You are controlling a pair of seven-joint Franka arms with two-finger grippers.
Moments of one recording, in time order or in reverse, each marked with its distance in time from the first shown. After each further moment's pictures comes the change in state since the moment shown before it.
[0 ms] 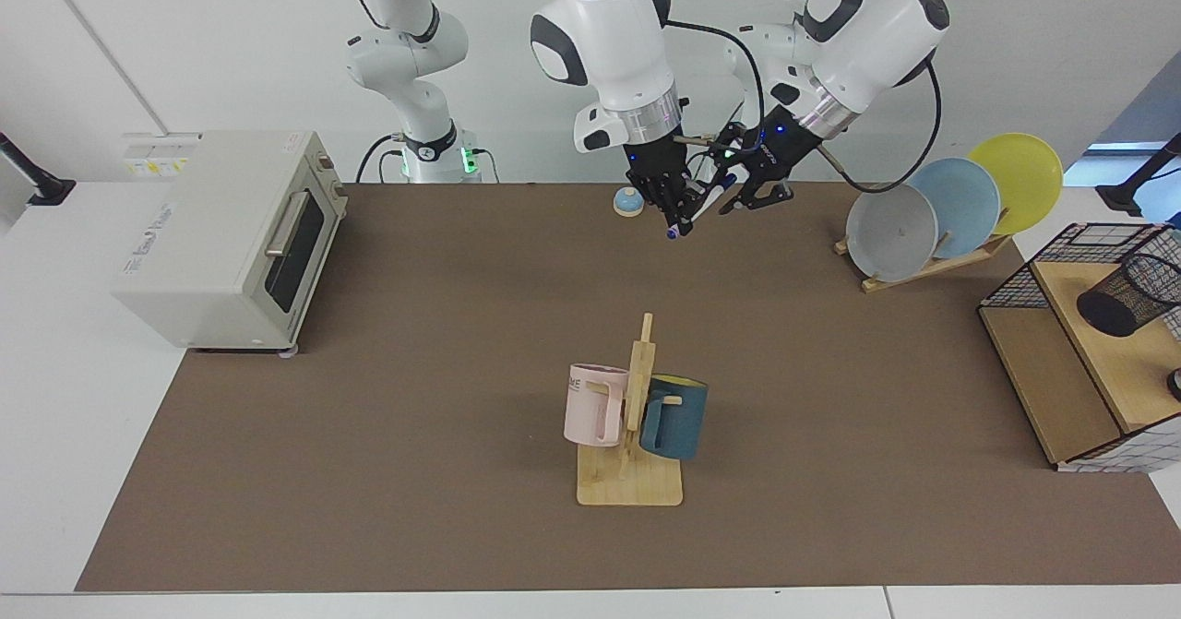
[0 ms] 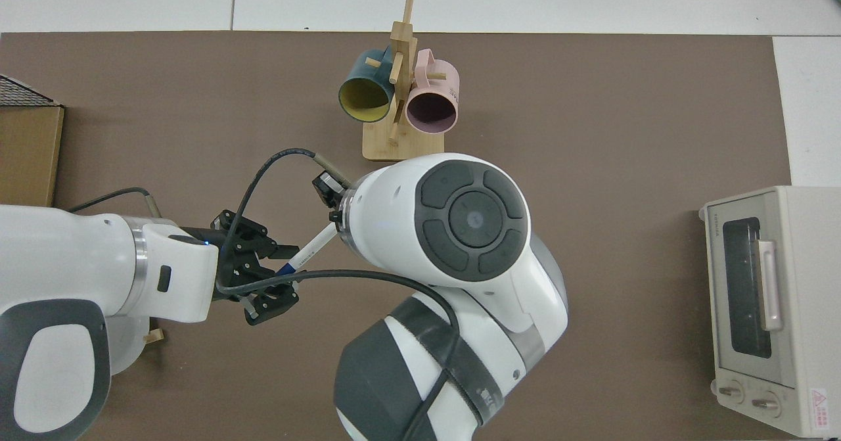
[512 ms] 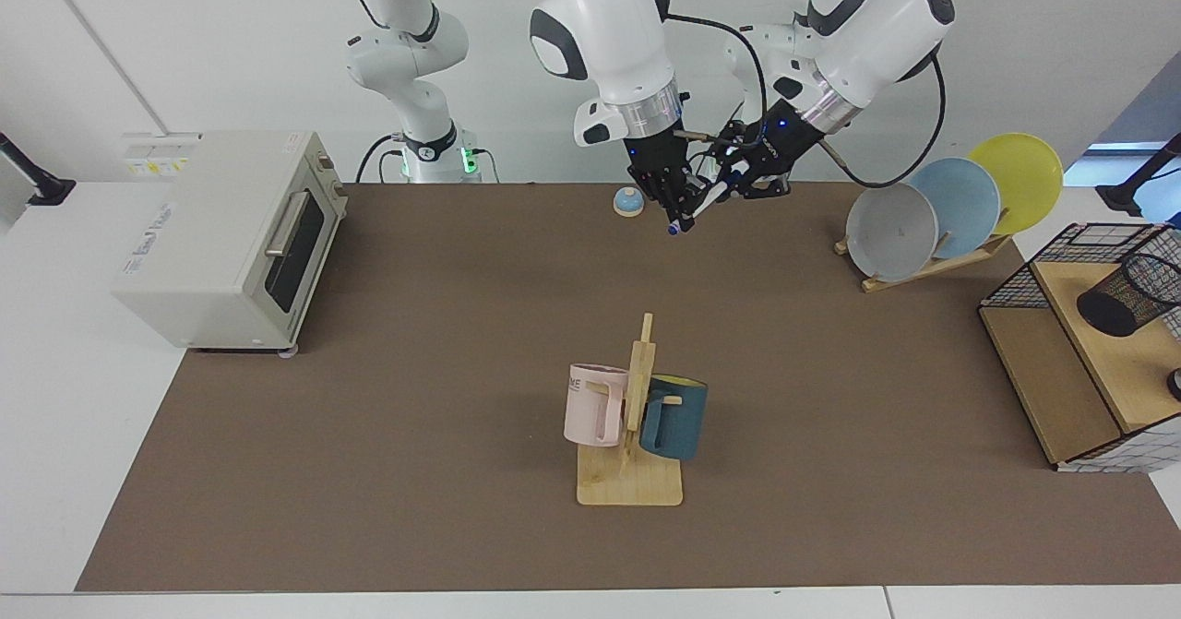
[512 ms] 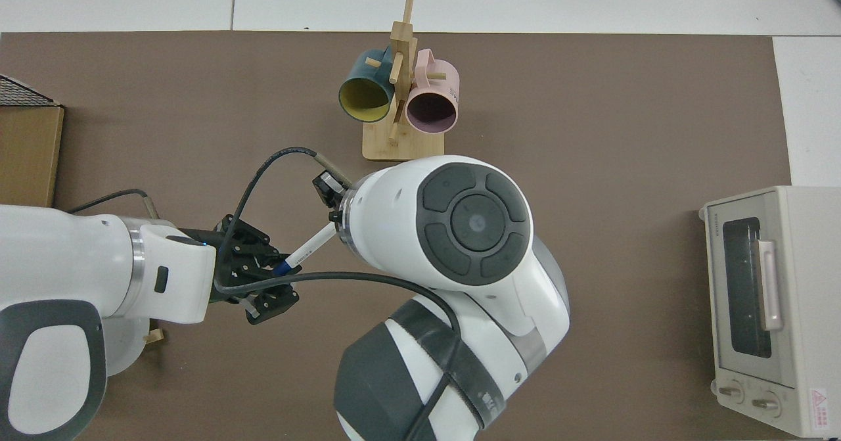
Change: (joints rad) left arm 0.000 -0.002 0.004 0.003 0.001 -0.018 -0.006; right arm 0.000 -0.006 0.001 -0.003 0.001 0.003 0.026
